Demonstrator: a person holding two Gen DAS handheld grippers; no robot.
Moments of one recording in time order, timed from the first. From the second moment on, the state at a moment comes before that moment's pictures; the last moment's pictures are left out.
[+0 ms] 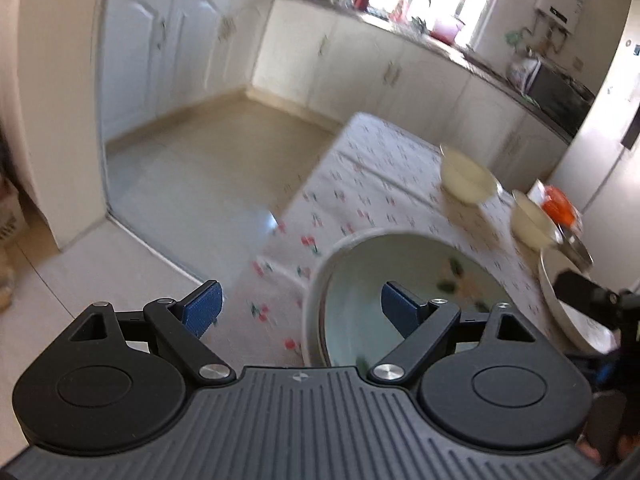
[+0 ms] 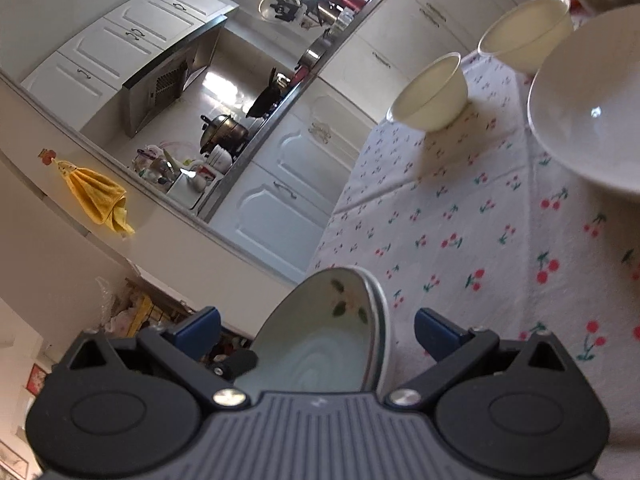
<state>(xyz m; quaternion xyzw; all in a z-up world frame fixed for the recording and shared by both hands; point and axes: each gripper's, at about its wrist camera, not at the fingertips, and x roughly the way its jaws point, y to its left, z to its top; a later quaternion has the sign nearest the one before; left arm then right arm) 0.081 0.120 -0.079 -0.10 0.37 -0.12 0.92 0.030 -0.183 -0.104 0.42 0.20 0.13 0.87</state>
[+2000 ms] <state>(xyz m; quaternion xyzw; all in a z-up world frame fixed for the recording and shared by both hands) 0.099 0.061 -0.049 -0.05 0.32 -0.12 0.94 0.025 -0.228 -0.039 0.30 0.10 -0.02 0.95</state>
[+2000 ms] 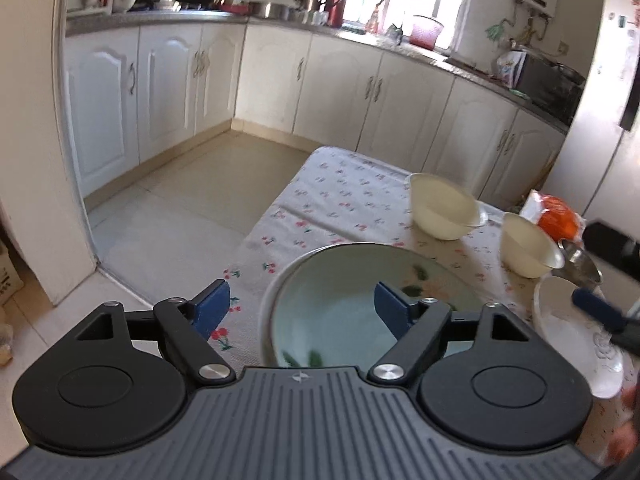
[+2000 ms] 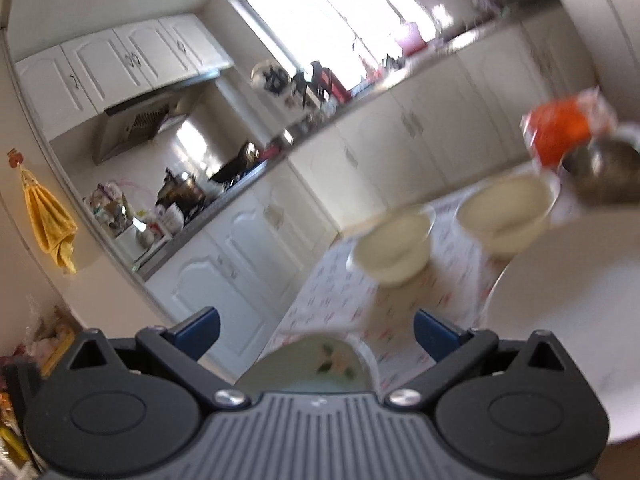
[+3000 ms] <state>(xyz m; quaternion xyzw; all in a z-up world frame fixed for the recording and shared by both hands) 0.046 -0.071 -0.052 0.04 0.35 -0.26 0.90 -0.062 -0.388 -0.072 0.35 0.09 -0.14 0.92</state>
